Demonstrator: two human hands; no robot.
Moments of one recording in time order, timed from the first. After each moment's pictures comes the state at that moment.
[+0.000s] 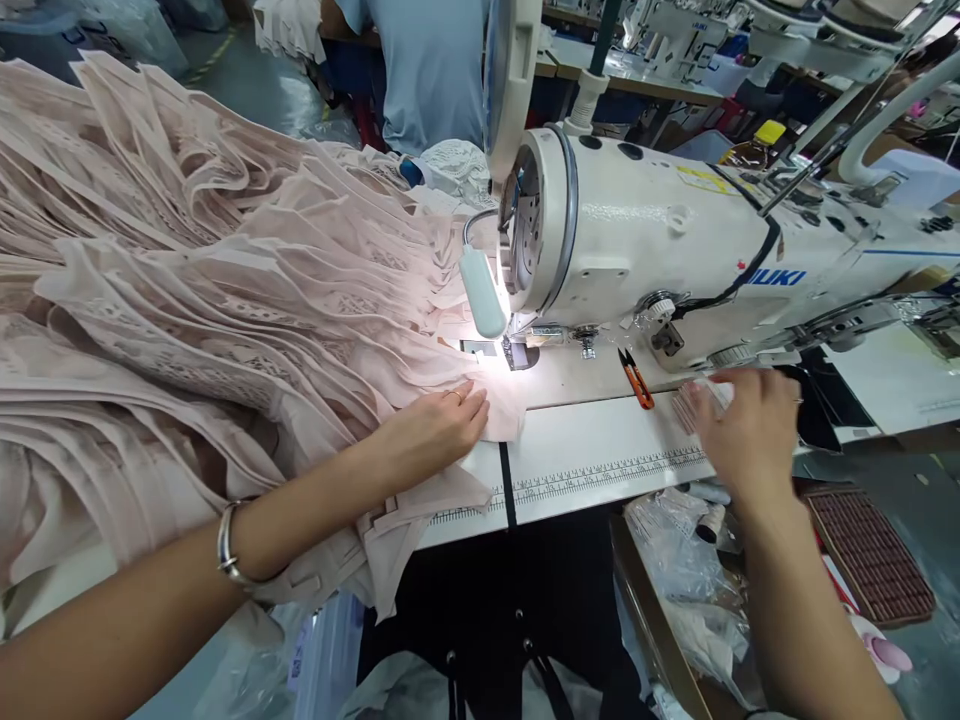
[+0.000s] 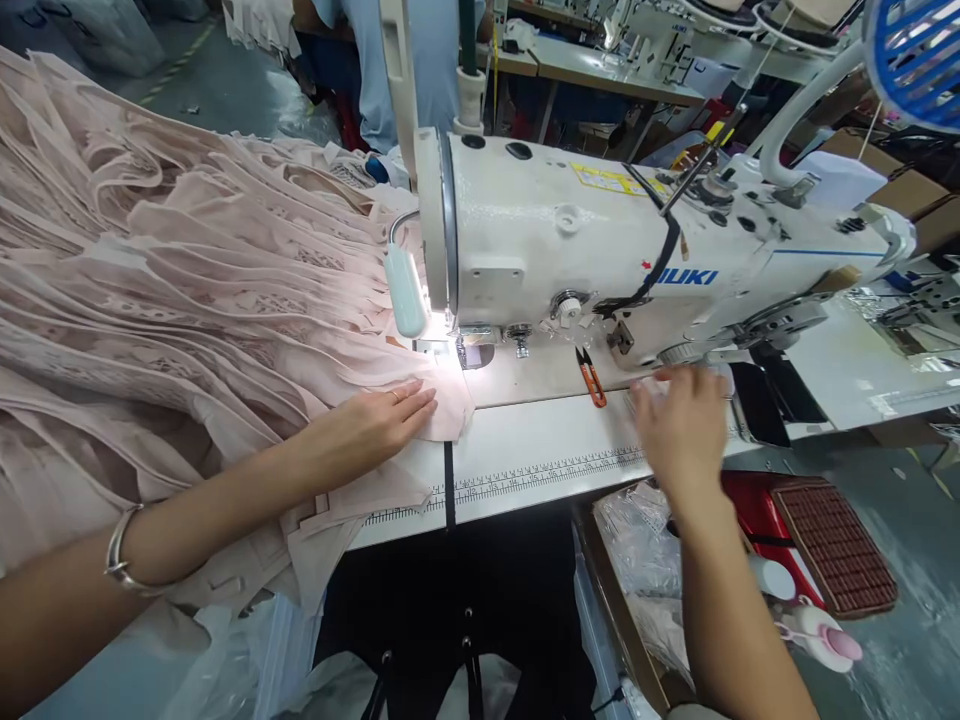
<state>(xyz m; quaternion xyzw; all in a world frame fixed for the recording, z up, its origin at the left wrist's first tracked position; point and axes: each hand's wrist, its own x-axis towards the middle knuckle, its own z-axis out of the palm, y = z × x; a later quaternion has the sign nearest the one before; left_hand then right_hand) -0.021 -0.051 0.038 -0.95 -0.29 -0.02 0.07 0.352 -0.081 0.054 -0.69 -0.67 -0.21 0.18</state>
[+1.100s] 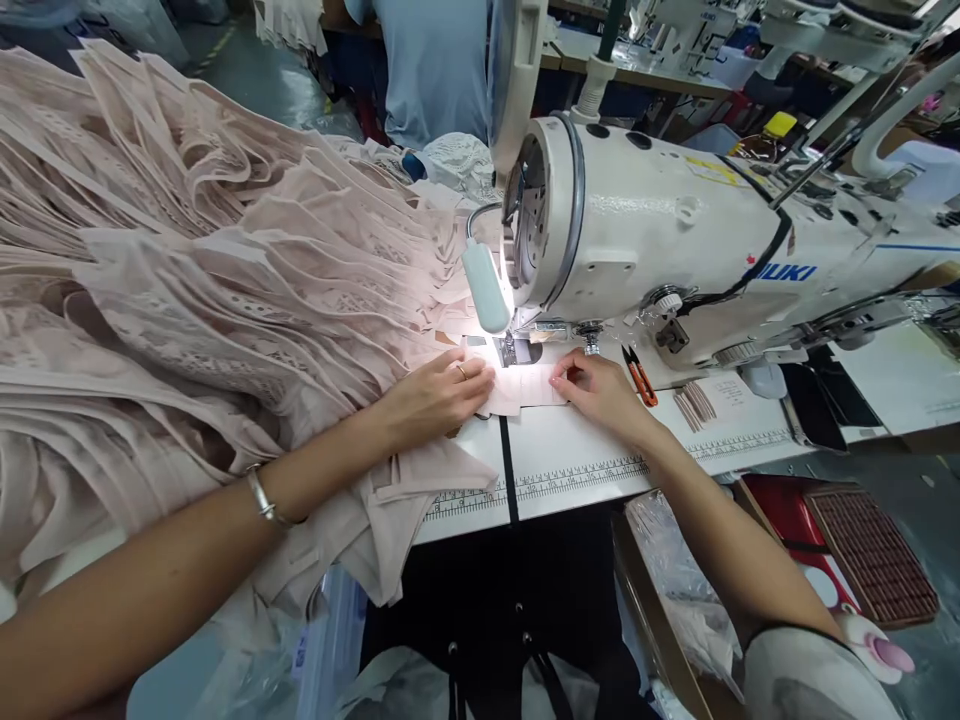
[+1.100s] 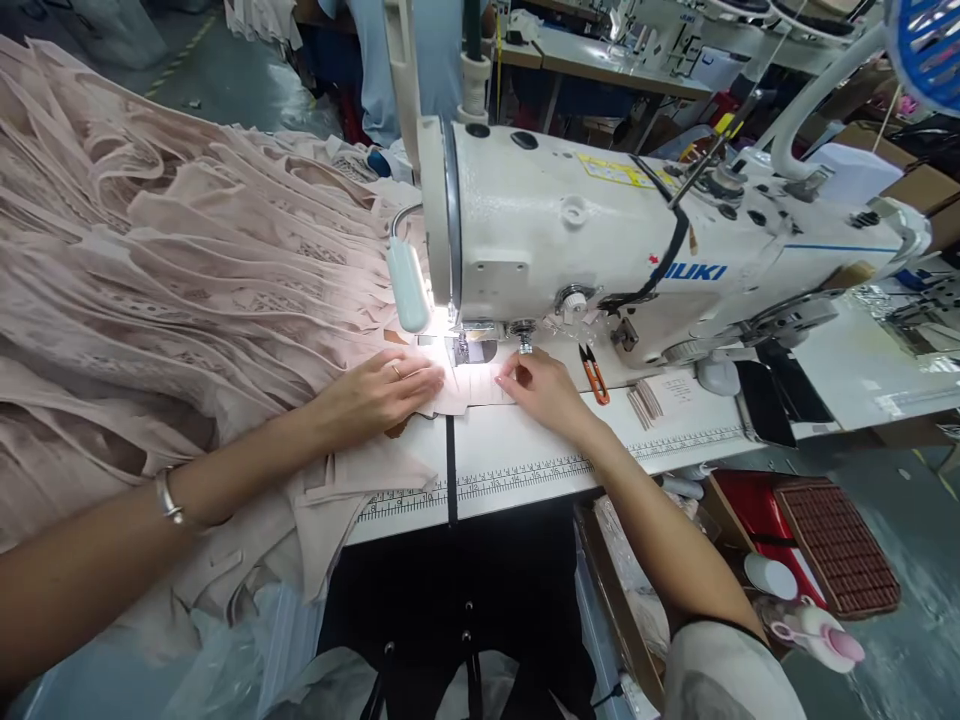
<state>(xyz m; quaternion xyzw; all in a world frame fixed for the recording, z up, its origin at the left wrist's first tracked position) -0.031 -0.017 0.028 -0.96 -0.20 -0.10 0.17 0.250 -0.020 0.029 -0.53 -0.79 0.21 0.24</state>
